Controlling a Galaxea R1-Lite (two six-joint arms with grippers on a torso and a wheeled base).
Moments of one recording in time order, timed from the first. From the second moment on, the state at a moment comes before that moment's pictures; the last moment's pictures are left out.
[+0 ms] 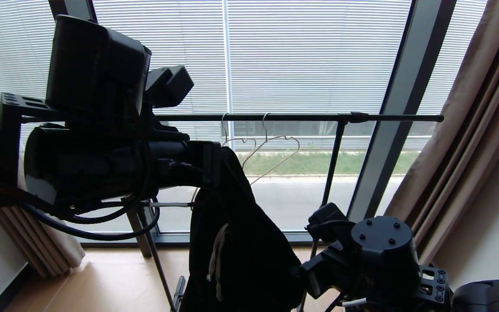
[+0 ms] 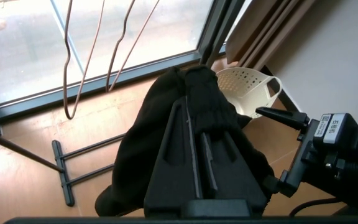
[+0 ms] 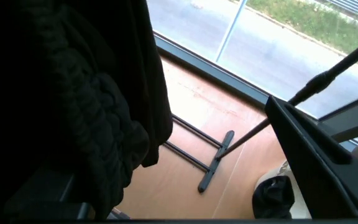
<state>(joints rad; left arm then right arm) -0.73 1.57 -1.24 0.12 0.19 -0.26 0.83 1.83 -0.51 -0.81 -0.33 0.11</state>
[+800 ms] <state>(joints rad) -0.69 1.52 -0.87 -0.03 0.06 -0.08 0.60 1.83 -0.54 -0.98 -0.29 0.15</state>
